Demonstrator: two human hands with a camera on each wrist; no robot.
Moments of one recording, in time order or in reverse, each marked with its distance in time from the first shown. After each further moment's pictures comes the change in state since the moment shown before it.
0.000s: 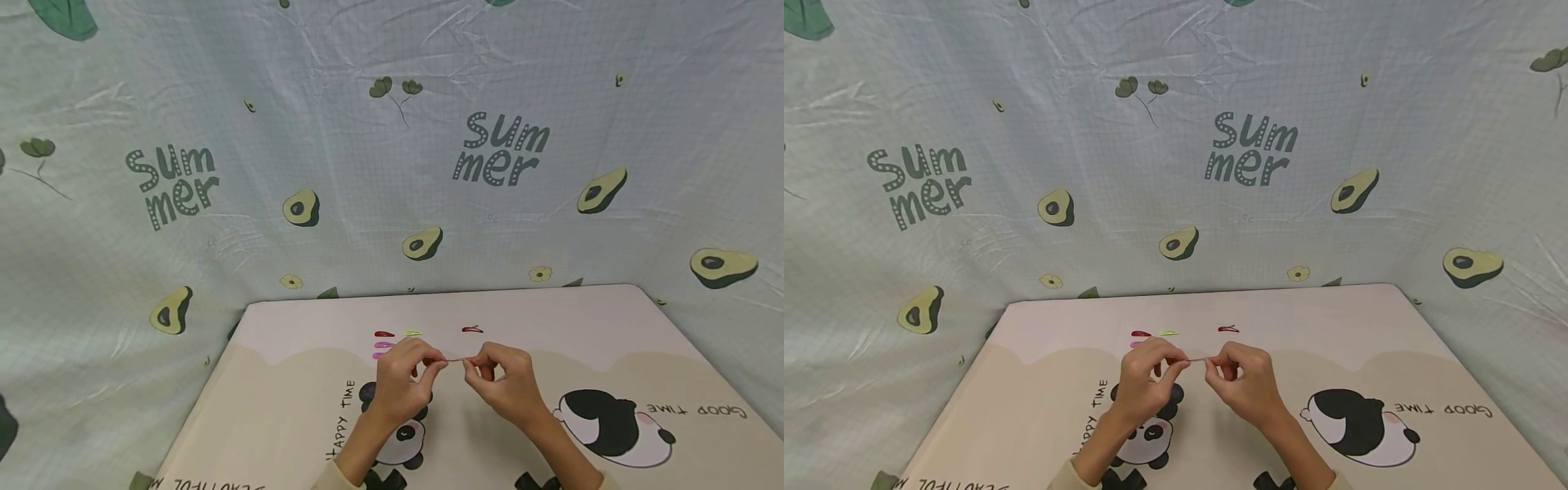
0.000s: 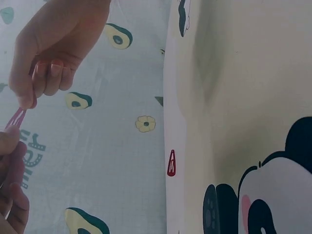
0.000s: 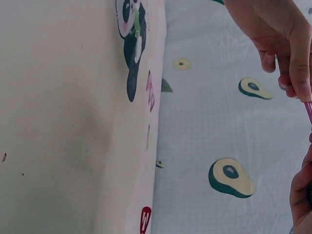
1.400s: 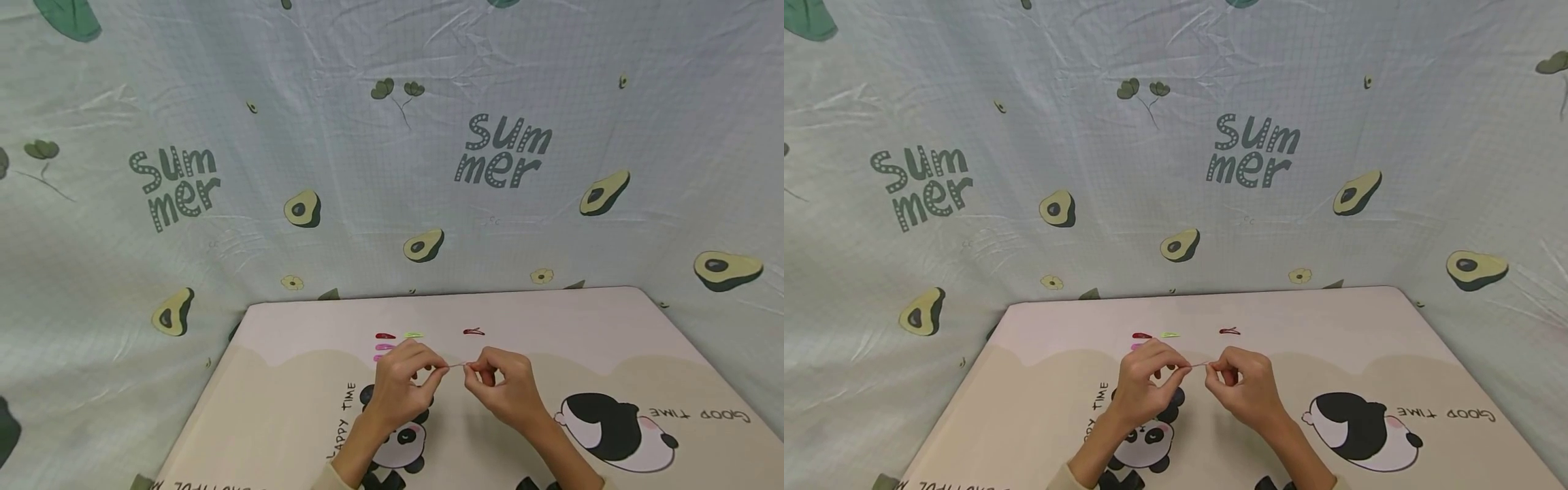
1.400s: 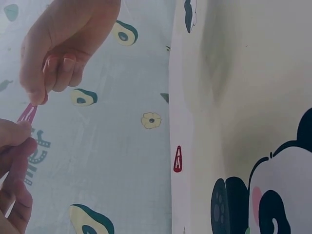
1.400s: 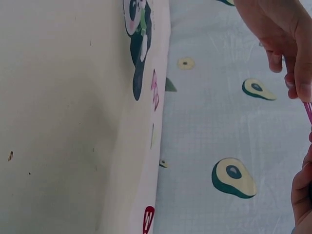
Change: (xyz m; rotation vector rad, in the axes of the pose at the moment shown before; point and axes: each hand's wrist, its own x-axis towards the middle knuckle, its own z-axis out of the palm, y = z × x) left_hand 0.002 -0.001 -0.007 0.050 -0.060 0.031; right_hand -0.001 0.003 0.003 0.020 0.006 -0.055
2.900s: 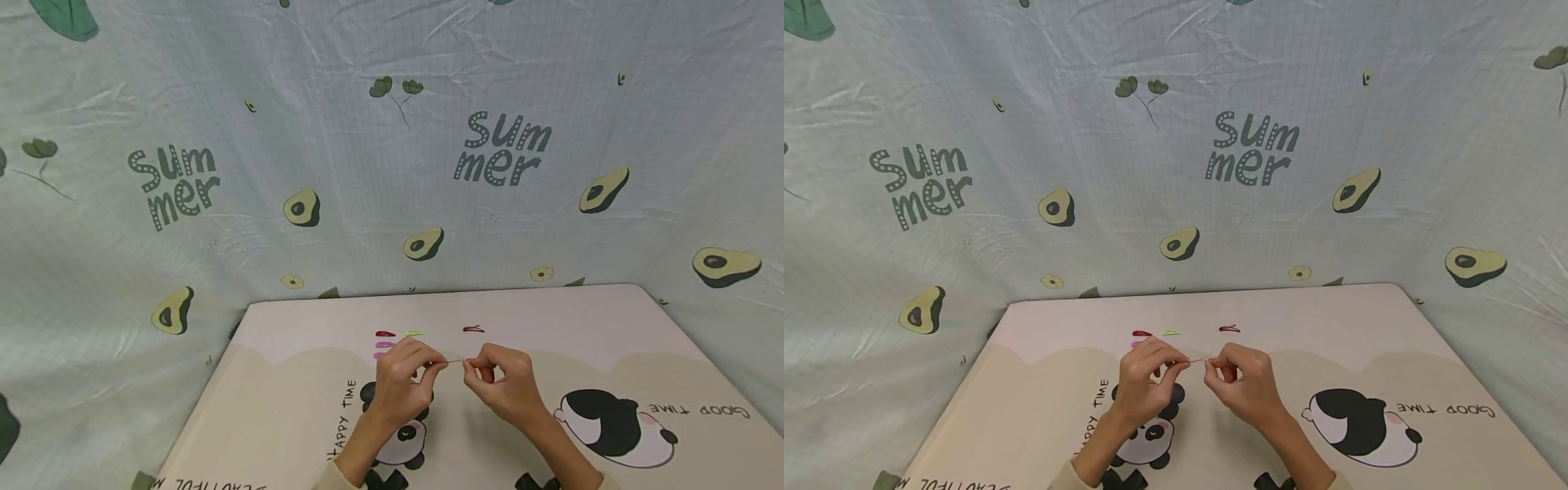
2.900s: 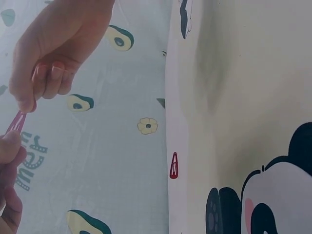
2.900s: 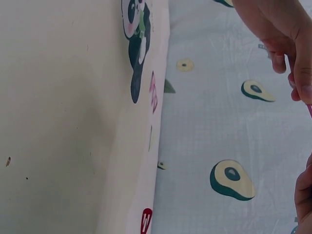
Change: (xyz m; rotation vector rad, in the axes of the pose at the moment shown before) left_hand 0.001 0.002 0.003 0.038 0.076 0.037; right_hand 0.001 0.000 0.002 -0.008 0.019 -0.015
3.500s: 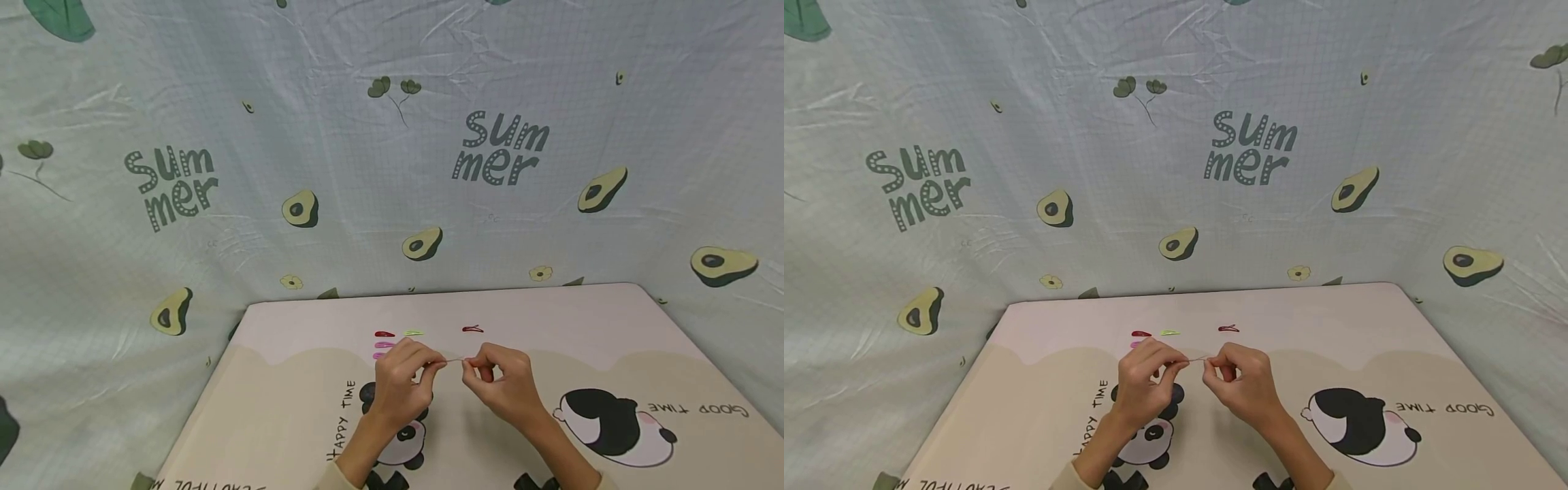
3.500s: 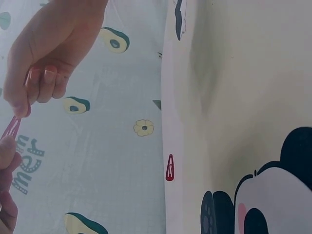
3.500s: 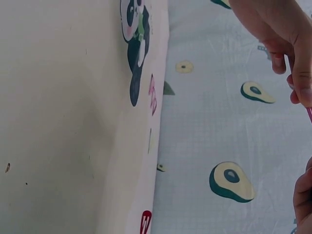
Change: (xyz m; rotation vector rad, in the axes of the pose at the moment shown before) left_hand -0.002 0.000 0.003 0.048 0.034 0.020; right_hand 0.000 -0.002 0.001 -0.007 0.012 0.001
